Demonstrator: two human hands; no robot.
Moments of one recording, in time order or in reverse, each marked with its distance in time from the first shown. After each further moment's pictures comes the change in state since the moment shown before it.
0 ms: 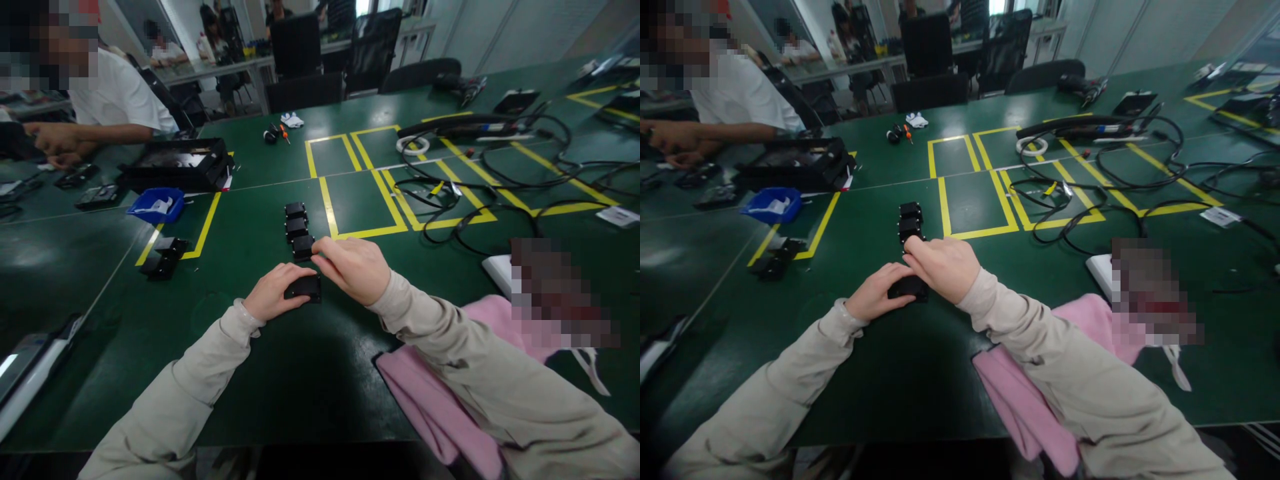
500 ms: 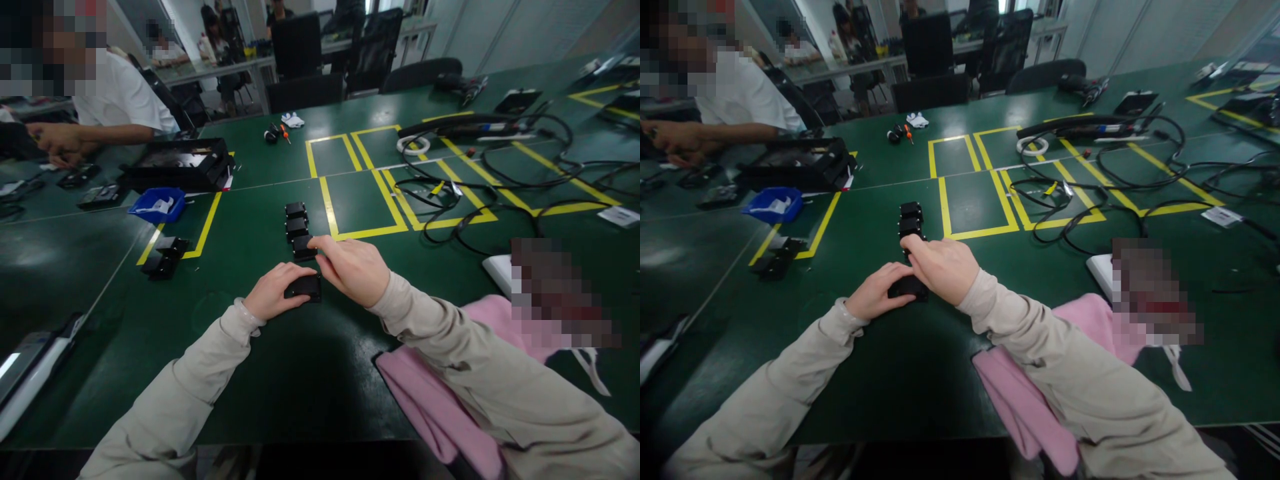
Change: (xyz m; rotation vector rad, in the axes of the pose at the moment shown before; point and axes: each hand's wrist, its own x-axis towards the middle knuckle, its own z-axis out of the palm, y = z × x) left_hand 0.000 0.000 -0.001 0.011 -0.003 -0.007; right_hand 0.000 -0.003 -0.001 -0.004 0.021 -0.010
